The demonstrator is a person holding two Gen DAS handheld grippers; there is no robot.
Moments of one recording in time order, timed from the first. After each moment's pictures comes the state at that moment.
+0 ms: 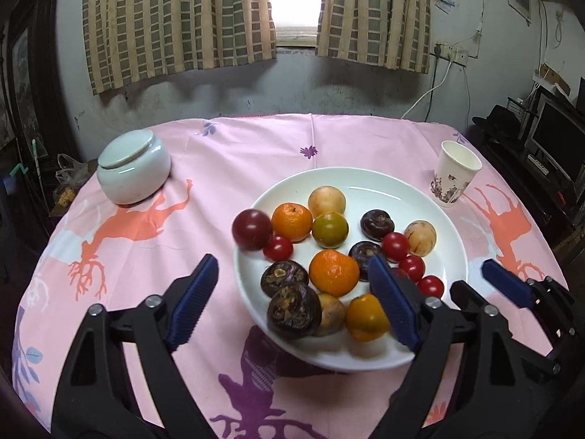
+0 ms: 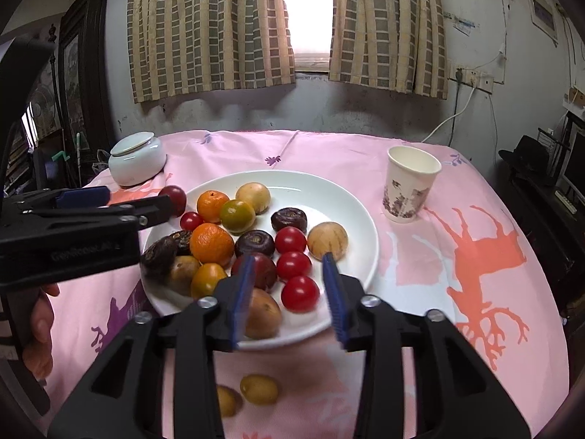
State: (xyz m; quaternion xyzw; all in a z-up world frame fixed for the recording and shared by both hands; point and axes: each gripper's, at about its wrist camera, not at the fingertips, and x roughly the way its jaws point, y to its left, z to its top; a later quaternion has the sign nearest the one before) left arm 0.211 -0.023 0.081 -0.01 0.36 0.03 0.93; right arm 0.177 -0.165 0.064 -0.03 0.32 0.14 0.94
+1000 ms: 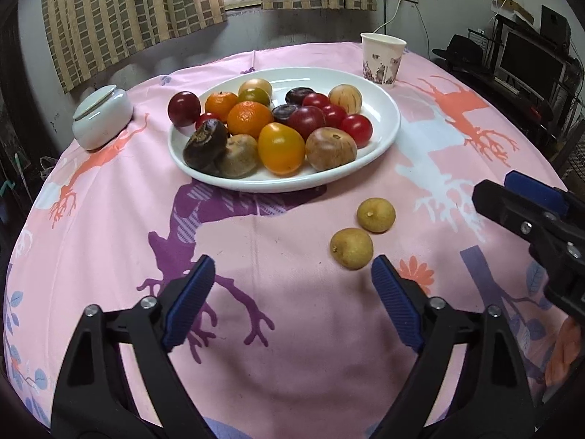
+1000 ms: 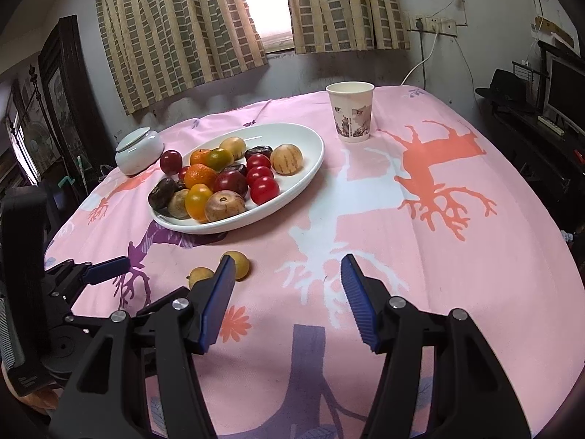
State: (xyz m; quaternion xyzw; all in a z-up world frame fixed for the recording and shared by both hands) left arm 0.122 -0.088 0.007 0.05 0.43 -0.03 0.90; right arm 0.097 -0.230 0.040 0.06 0.36 0.13 0.92
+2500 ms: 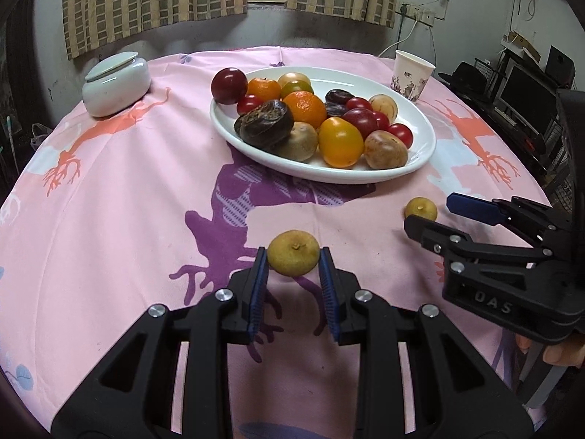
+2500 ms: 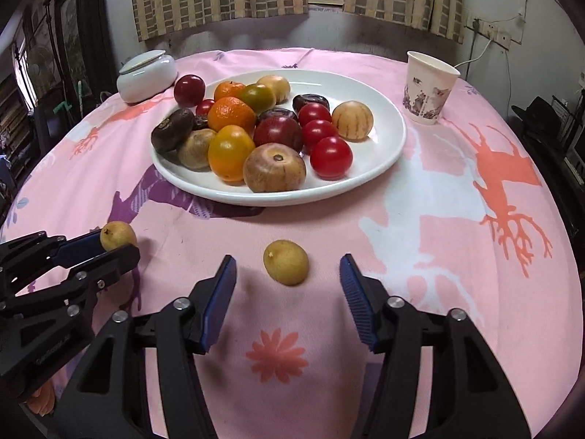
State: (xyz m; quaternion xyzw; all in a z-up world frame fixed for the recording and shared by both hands) left arm 0.118 -0.022 0.002 -0.02 0.42 -0.04 0.91; right arm 0.142 -0.148 0.008 -0.06 0.43 0.15 0.89
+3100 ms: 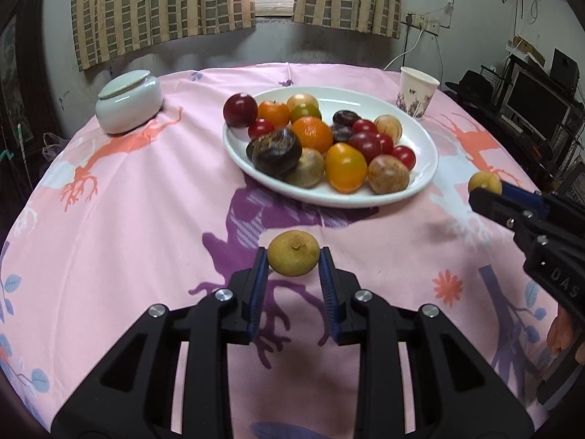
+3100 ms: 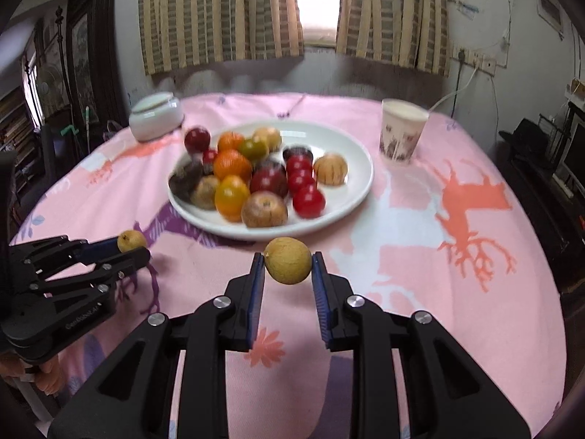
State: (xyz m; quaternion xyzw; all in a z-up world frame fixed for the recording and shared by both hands) left arm 0.118 -0.025 0.026 -0.01 0.40 -0.03 0.92; right arm 0.111 -0.174 0.059 -0.04 0.34 0.16 0.93
